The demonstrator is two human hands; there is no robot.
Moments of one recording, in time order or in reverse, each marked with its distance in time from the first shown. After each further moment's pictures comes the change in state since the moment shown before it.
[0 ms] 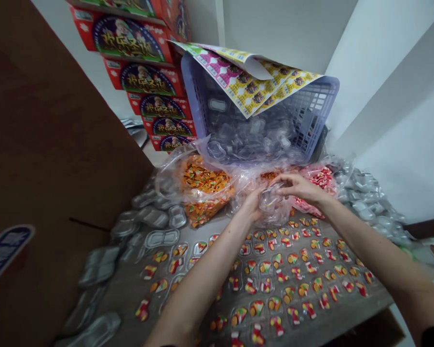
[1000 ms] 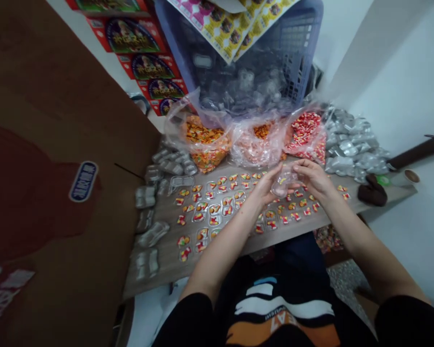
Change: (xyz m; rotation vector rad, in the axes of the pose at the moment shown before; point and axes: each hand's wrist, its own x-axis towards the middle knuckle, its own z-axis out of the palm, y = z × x) left_hand -0.096 -0.125 0.015 0.091 -0.262 -0.176; right_hand -0.164 0.062 0.075 0.393 0.561 0.054
